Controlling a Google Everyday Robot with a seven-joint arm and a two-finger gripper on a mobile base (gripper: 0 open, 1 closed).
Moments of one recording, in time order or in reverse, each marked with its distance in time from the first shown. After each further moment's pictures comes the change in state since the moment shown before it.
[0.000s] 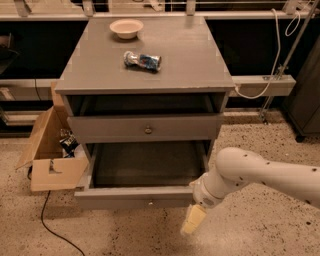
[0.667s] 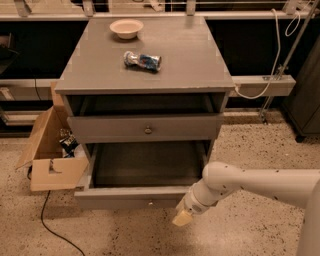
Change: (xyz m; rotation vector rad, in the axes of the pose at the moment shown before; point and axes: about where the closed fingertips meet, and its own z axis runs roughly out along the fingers) arm 0.022 -0.028 0.096 -0.041 -0.004 0.046
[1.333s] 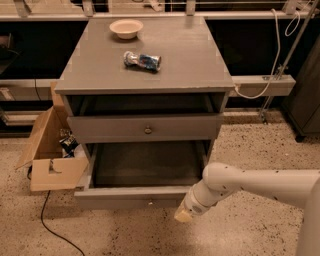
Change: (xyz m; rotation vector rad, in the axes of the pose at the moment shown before) arm 0.002 0.001 0.005 -0.008 0.000 0.005
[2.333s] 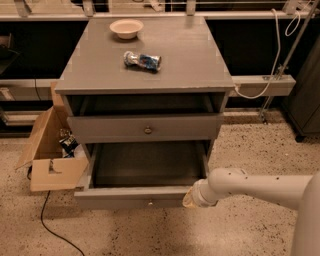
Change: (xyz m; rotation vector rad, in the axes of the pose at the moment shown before) arm 0.020 -0.083 0.005 0.253 0.008 -0.314
